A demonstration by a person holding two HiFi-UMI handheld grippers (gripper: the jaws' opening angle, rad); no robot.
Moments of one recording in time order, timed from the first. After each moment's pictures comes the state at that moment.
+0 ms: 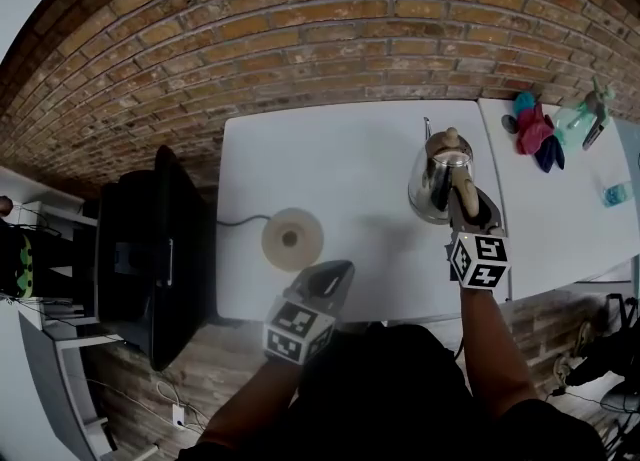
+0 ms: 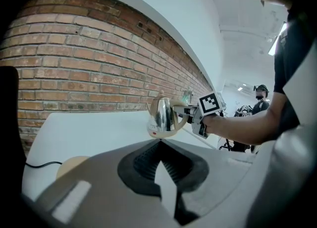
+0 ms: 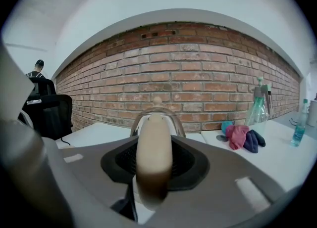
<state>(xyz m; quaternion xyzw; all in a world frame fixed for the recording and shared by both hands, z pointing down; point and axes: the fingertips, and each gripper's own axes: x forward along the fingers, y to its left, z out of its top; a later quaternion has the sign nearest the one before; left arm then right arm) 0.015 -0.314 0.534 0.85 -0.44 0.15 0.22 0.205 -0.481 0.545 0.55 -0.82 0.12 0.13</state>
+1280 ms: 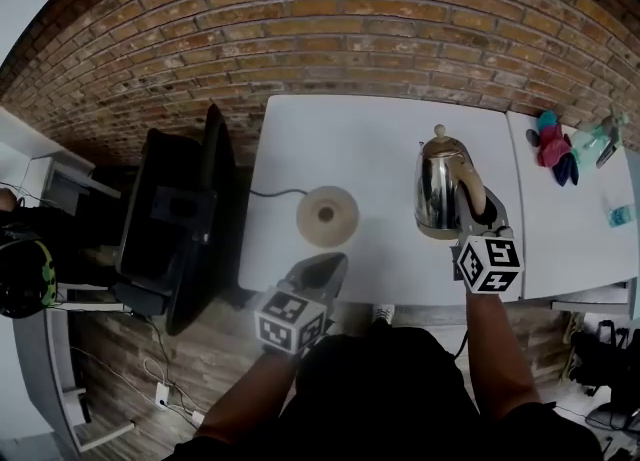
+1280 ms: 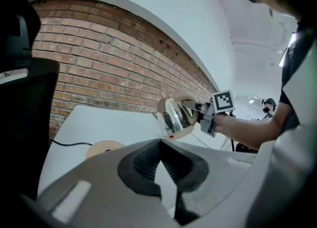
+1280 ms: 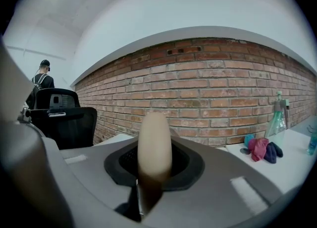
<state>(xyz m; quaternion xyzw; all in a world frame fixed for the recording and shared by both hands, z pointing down) -0.065 -0.254 0.524 0.82 -0.50 0.10 0.26 0.113 -0.428 0.476 0.48 -0.87 0.08 0.09</state>
